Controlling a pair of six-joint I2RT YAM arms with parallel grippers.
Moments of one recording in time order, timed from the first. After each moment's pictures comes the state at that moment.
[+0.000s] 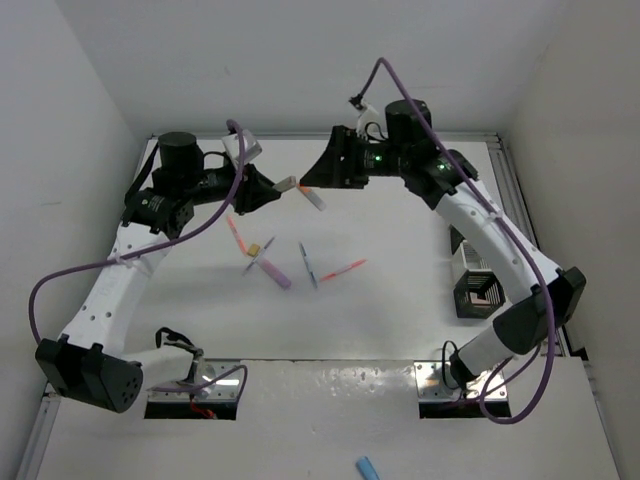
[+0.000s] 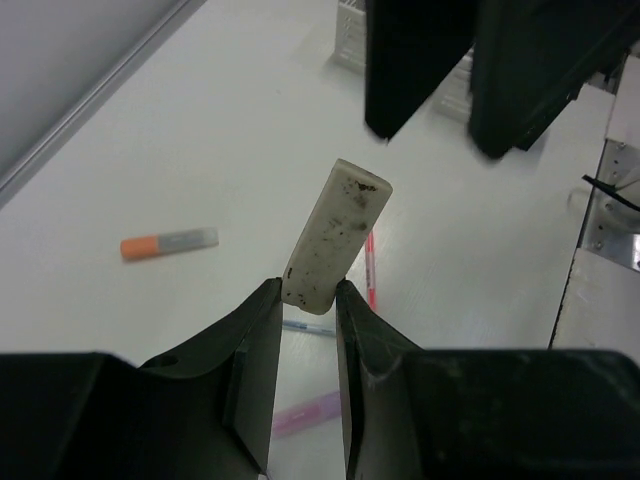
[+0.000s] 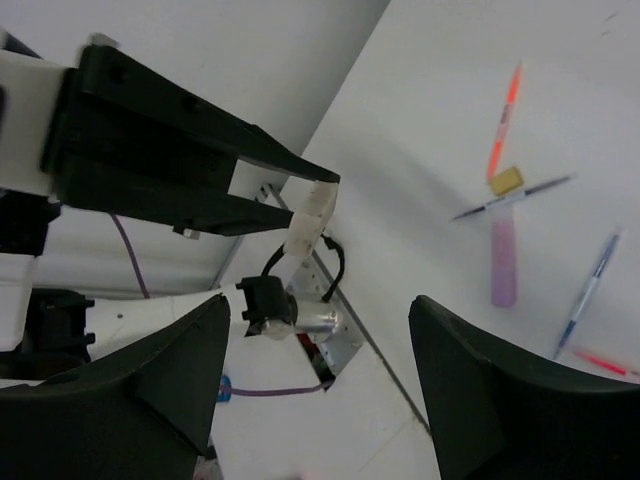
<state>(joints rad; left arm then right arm) -0.22 1.19 1.29 -0.48 0.80 0.26 0.51 1.55 1.64 -0.49 -0.64 0.61</state>
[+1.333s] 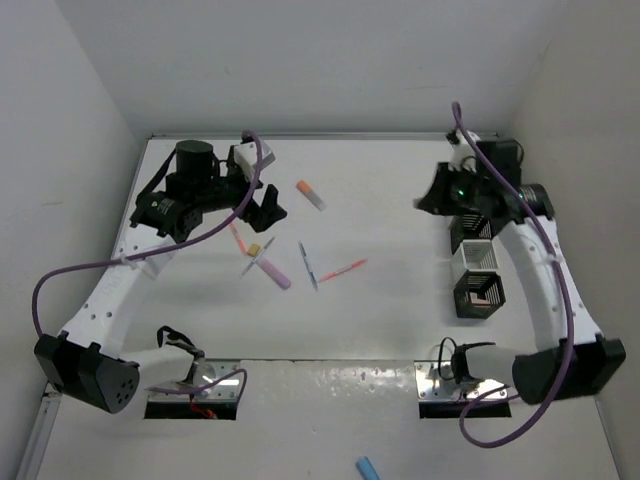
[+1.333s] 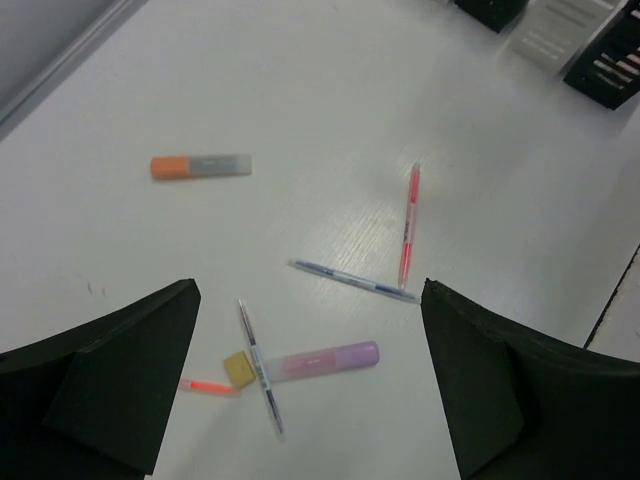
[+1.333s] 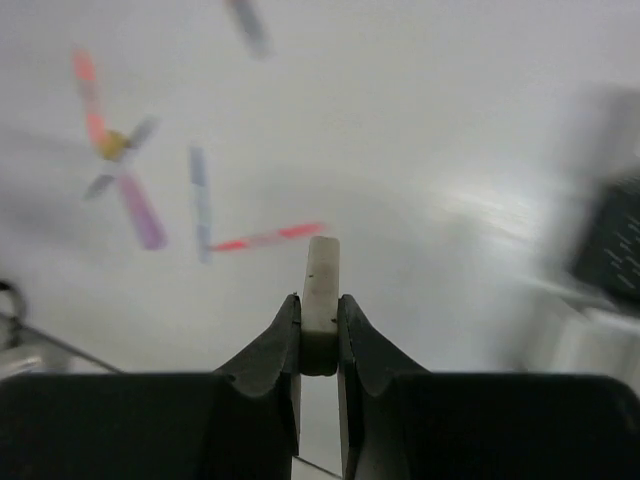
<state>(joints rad) -0.31 1.19 1.30 -0.57 0.55 0.28 0.16 1.29 1.36 -0.78 -0.35 0.18</state>
